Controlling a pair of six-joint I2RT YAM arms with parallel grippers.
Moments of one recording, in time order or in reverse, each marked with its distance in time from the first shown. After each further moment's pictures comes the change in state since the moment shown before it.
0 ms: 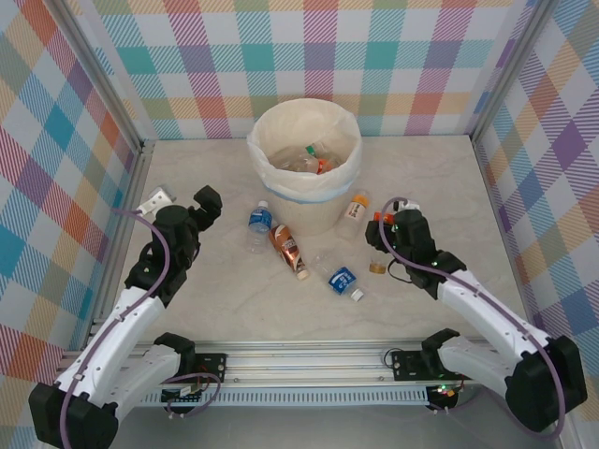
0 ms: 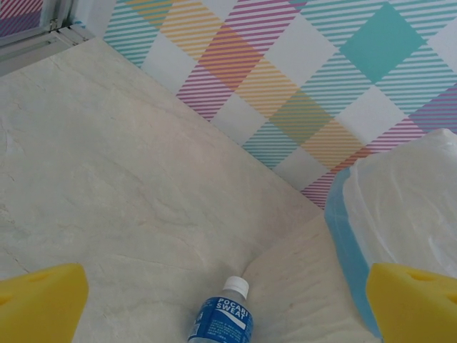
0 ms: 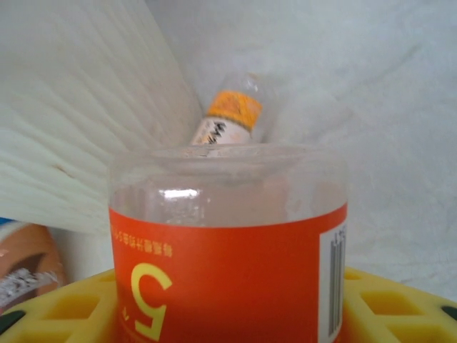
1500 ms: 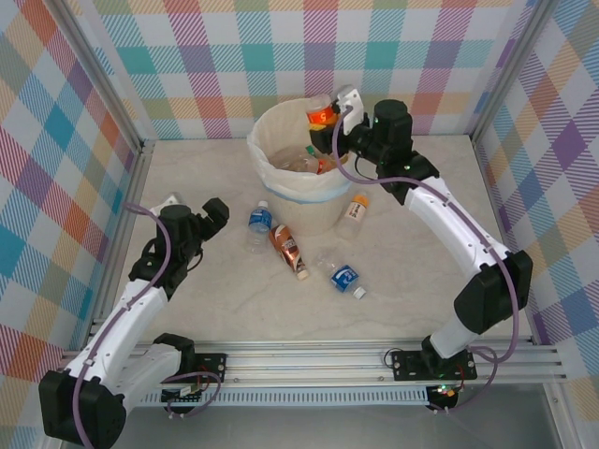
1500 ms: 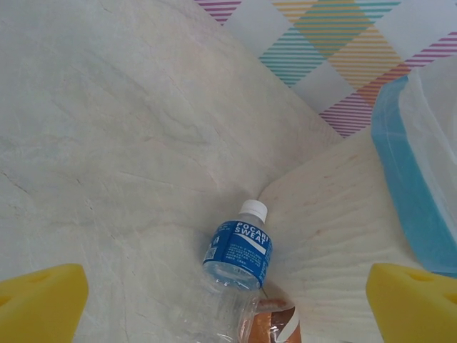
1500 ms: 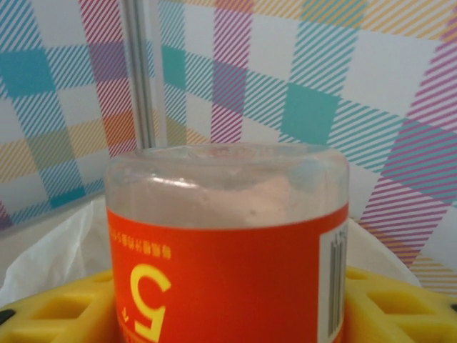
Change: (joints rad) left arm 0.080 0.067 -0.027 -0.095 0.262 -0.031; right arm 0.000 0.612 0.936 0.121 -0.505 -0.681
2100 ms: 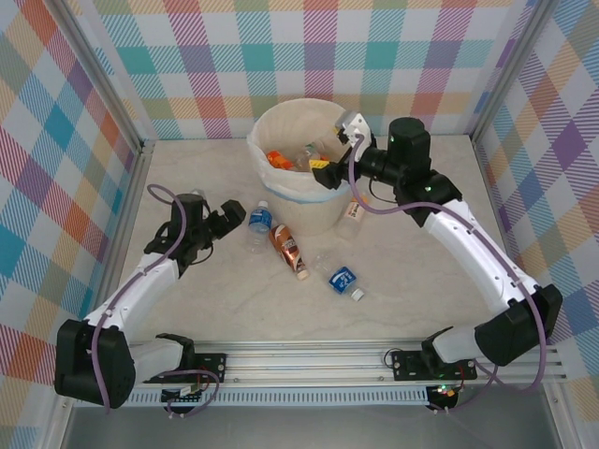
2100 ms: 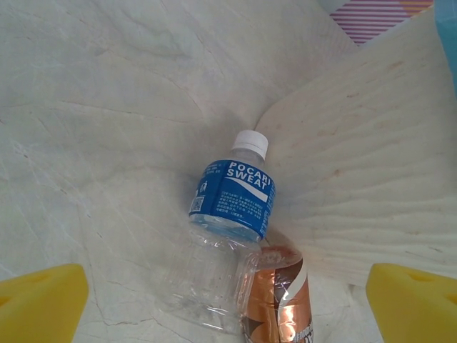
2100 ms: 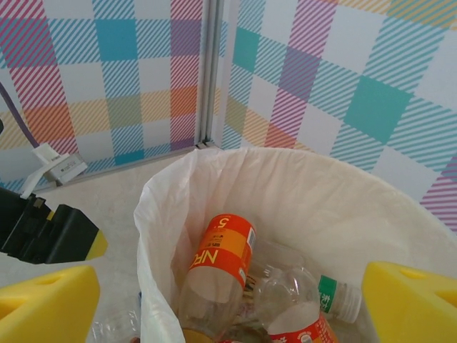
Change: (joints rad) left arm 0.022 0.248 0.056 0.032 0.226 0.042; right arm 0.007 -0.211 -0.160 -0.109 -0.115 -0.077
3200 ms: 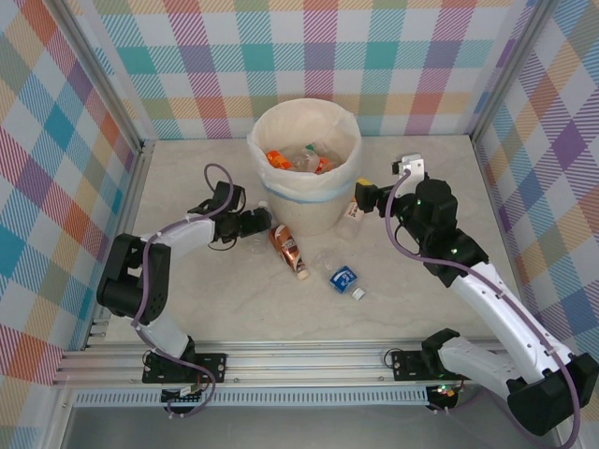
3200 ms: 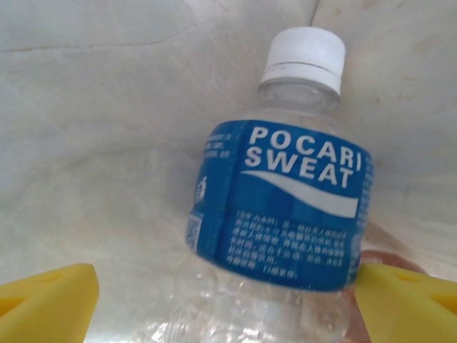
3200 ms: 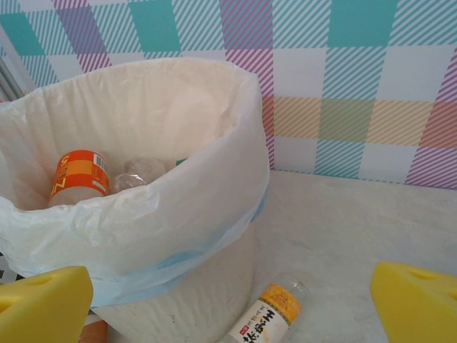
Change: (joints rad) left arm -0.107 0.519 0.244 -0.045 0.006 0.202; right arm 0.000 -0.405 -0.471 0.052 0.569 0.367
